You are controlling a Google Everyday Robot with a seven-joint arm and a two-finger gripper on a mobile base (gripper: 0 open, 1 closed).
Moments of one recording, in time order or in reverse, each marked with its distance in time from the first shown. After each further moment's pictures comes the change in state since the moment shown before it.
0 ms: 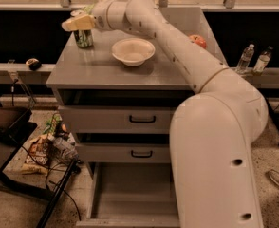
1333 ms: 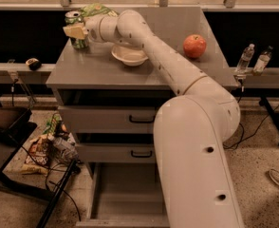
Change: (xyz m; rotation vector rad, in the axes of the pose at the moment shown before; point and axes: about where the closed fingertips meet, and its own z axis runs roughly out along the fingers) arm 0.044 0.020 0.049 -0.070 -0.001 0.083
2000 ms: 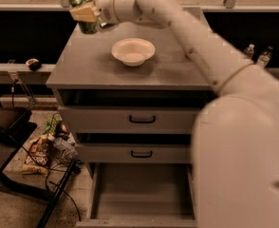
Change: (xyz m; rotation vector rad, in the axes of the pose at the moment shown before) arm -0.074 0.026 -0.089 -0.042 0.034 -0.105
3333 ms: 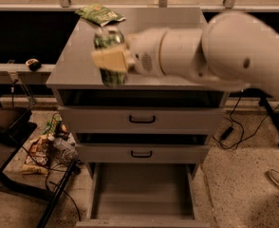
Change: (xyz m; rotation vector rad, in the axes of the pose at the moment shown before) arm 0.010 0.175 -0.213 0.046 0.076 0.204
